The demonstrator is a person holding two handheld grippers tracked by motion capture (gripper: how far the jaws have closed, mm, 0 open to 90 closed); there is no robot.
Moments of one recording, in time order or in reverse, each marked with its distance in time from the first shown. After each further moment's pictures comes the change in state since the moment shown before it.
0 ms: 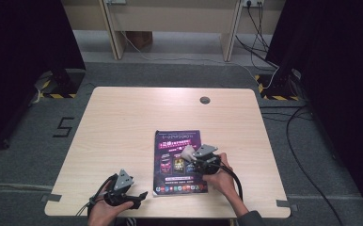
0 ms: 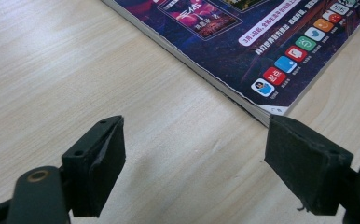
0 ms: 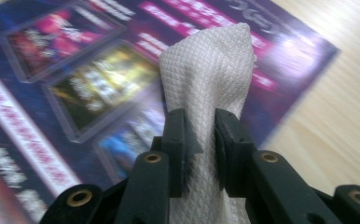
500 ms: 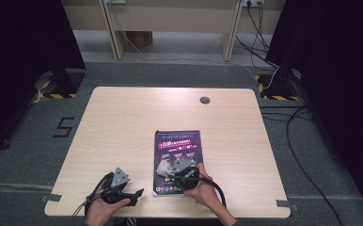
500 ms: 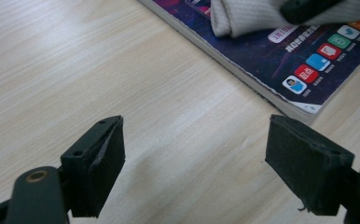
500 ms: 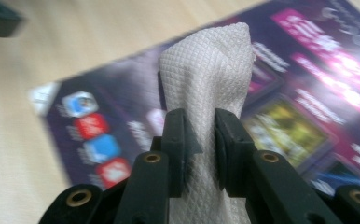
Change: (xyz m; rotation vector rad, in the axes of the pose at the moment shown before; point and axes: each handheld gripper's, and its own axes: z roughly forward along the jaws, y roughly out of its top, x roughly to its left) left arm 0.011 -0.002 -0.002 0.010 0.051 -0.031; right arm 0.074 0.021 0.008 -0.036 0.176 -0.134
